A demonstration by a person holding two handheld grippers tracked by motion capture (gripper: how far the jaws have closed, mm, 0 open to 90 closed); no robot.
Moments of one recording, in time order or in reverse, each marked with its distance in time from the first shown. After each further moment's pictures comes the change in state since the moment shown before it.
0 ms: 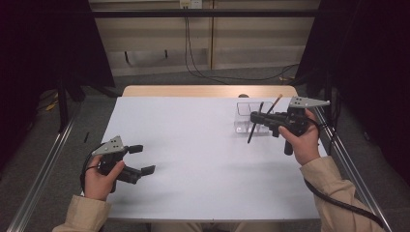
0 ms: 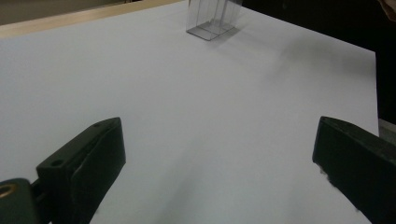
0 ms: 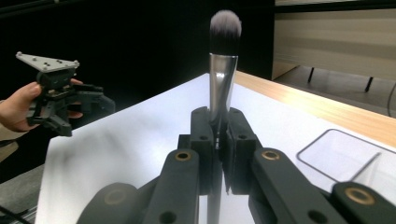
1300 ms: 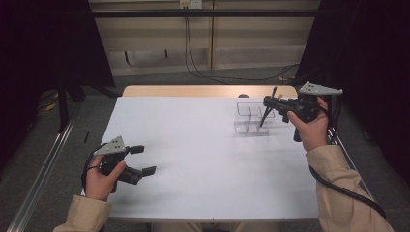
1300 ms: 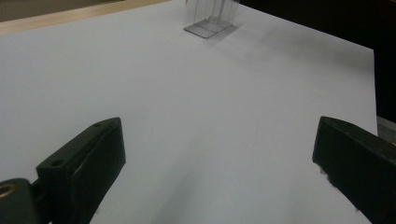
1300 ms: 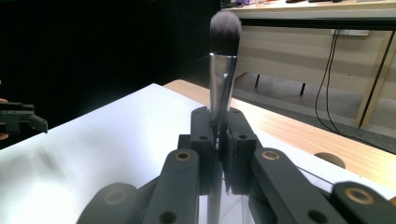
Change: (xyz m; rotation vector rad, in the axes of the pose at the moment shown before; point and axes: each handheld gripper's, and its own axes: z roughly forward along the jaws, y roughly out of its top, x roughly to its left) left arm -0.001 0.000 0.003 0.010 -0.007 0.004; right arm -0.030 0.022 -0.014 -0.020 -0.196 -0.027
